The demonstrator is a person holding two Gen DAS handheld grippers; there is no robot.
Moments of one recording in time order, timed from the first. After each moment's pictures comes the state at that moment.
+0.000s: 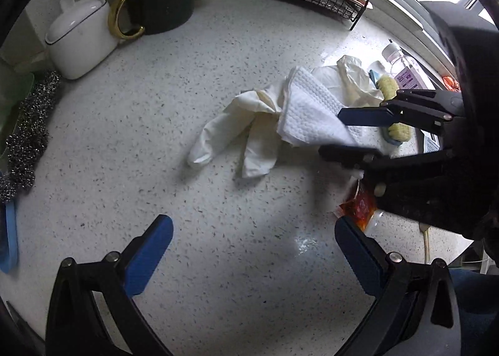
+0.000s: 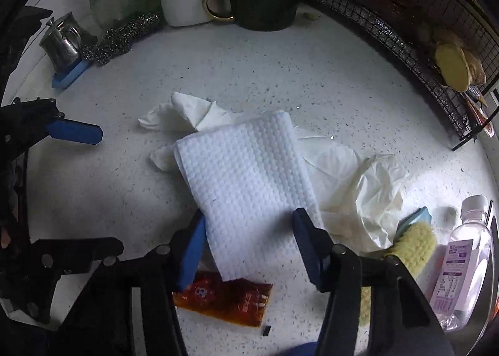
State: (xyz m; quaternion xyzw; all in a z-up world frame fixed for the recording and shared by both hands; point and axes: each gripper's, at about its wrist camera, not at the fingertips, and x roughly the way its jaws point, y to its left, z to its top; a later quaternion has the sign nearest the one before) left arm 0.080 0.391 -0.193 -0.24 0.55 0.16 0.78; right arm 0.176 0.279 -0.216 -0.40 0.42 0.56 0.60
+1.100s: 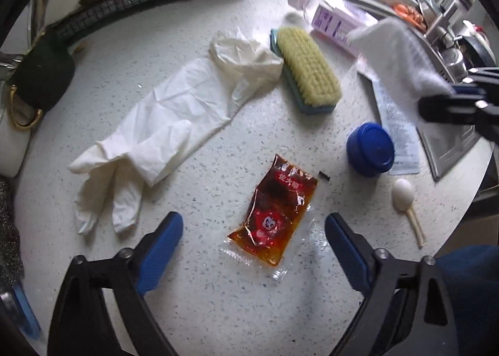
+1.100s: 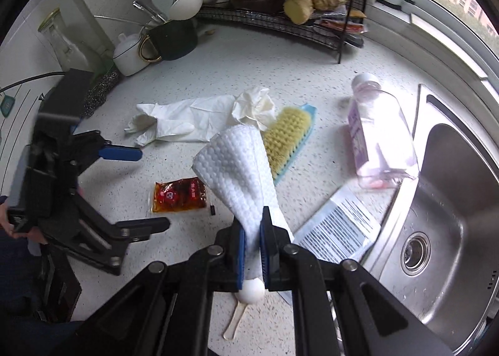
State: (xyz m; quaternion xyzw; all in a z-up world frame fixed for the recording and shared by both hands) left arm 0.159 0.315 -0.204 -0.11 0.60 0.05 0.79; right arm 0.235 0.129 -0.140 -0.26 0.50 0.47 0.68
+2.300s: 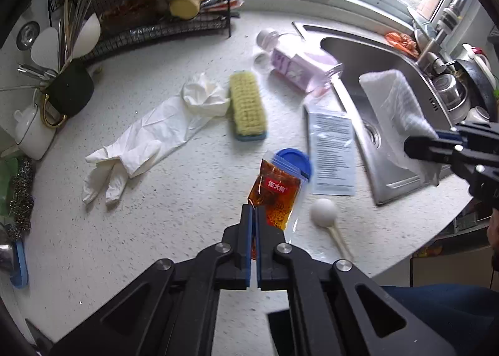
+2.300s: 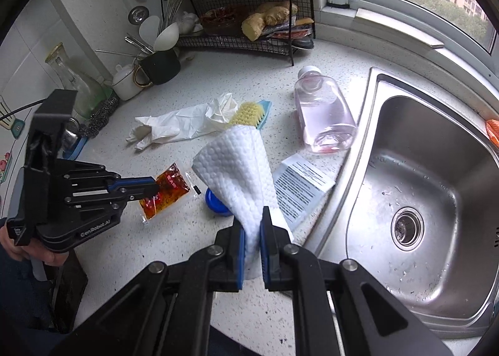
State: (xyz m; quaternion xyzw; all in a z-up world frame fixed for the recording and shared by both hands) left arm 0.160 0.232 -0.136 -0.12 0.54 0.10 0.83; right arm 0.235 0.042 -0.116 -0.19 0.48 0.47 0.71
